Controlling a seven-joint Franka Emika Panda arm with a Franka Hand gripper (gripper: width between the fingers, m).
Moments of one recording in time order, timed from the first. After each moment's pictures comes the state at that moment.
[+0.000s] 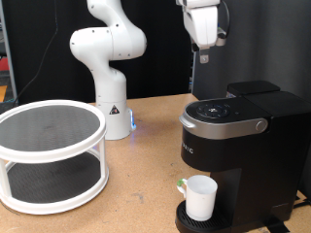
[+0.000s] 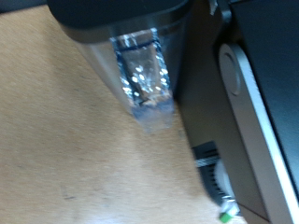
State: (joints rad) arm 0.03 -0.49 0.21 -2.37 0.26 1.93 -0.38
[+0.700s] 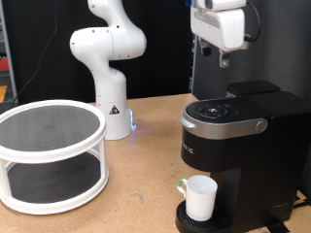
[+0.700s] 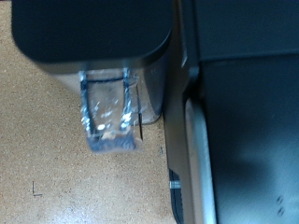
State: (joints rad) arm 0.04 -0.37 0.24 -2.28 0.22 1.97 -0.52
